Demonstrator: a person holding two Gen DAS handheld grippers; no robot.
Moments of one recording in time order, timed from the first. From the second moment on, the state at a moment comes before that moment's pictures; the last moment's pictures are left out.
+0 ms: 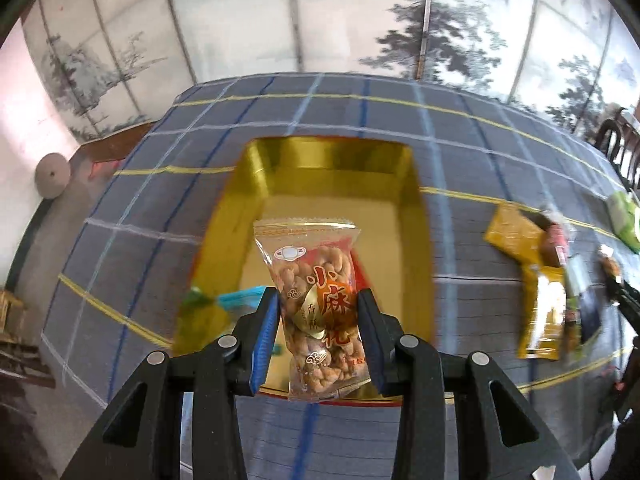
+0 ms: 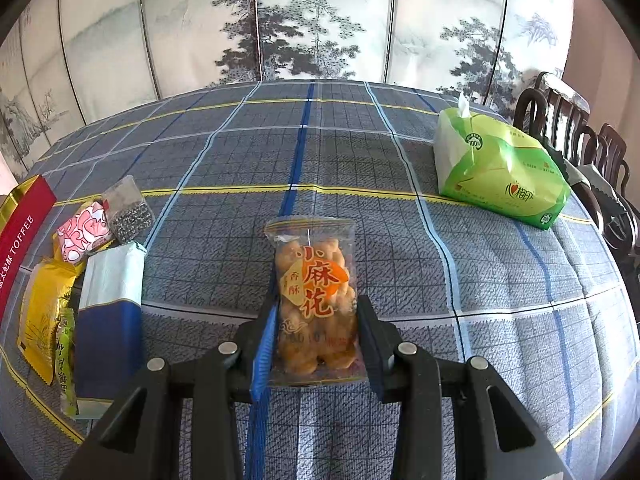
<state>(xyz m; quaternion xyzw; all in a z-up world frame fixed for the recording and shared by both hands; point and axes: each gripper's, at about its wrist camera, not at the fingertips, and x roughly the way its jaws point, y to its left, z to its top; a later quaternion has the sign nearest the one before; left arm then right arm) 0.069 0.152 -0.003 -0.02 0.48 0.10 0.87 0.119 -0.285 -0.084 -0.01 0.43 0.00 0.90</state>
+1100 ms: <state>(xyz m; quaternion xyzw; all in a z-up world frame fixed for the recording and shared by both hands) 0.083 0.188 -0.049 0.01 0.51 0.10 0.85 0.118 -0.284 -0.083 -0.01 0.43 0.00 0.90</state>
